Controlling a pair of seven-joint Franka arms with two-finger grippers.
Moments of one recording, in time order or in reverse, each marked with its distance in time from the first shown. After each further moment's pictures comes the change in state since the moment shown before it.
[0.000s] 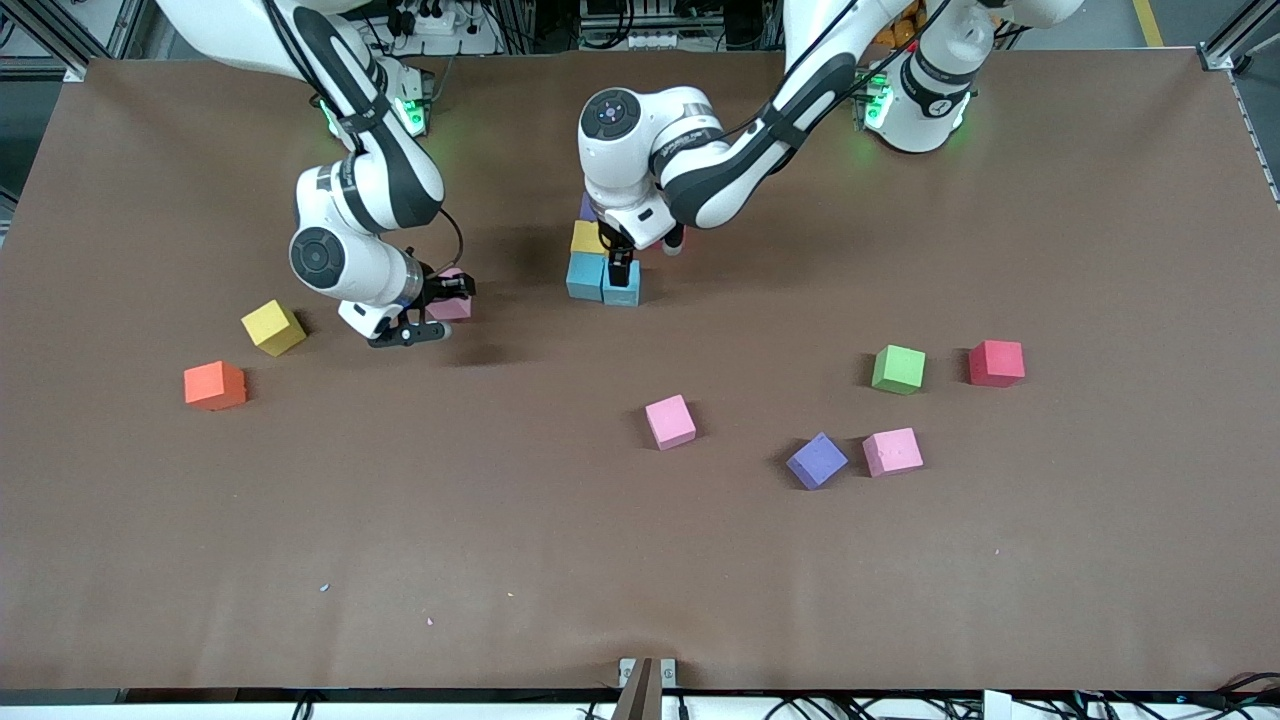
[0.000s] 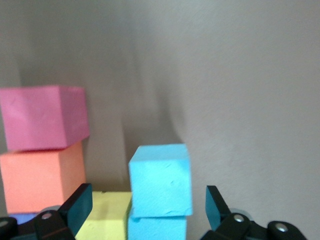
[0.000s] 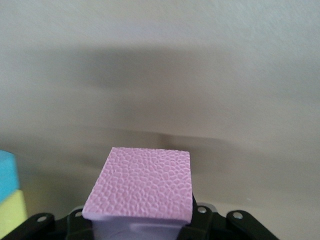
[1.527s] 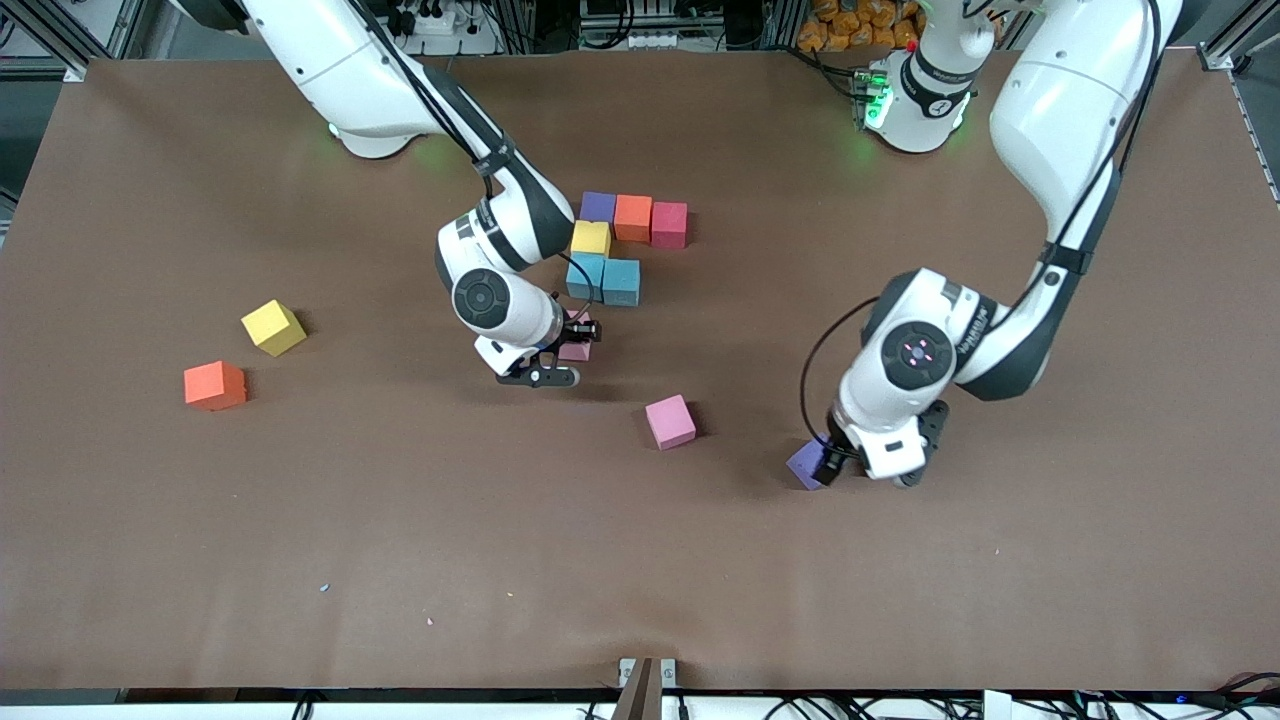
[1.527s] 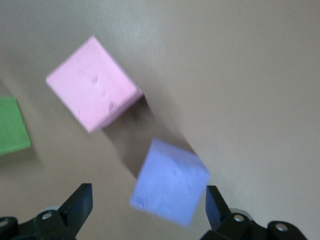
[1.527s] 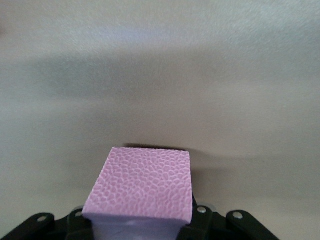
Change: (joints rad) left arm 0.494 0.120 0.142 0.206 0.002 -0.015 1.029; right arm 0.278 0.380 -0.005 0.471 -0.039 0.026 0.425
